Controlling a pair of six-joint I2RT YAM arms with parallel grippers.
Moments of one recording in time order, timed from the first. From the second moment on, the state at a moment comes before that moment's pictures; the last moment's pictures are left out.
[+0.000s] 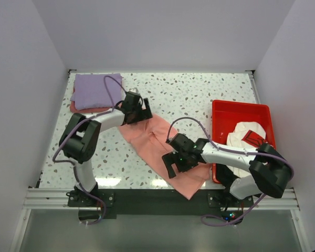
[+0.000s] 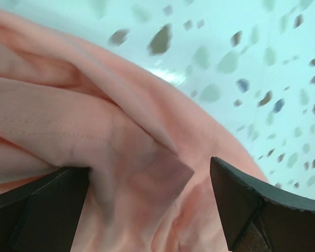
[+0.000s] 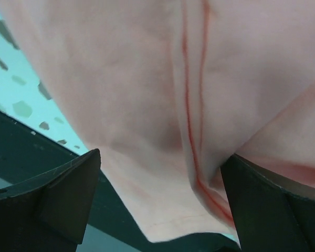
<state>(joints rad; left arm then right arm) -0.42 1.81 1.04 -0.09 -0.04 -0.66 0.92 1.42 0.75 -0.56 -0.10 0.48</state>
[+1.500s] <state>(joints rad) -0.39 2.62 2.33 -0.41 0.01 -0.67 1.04 1.43 1.03 -0.58 -0.12 0.51</state>
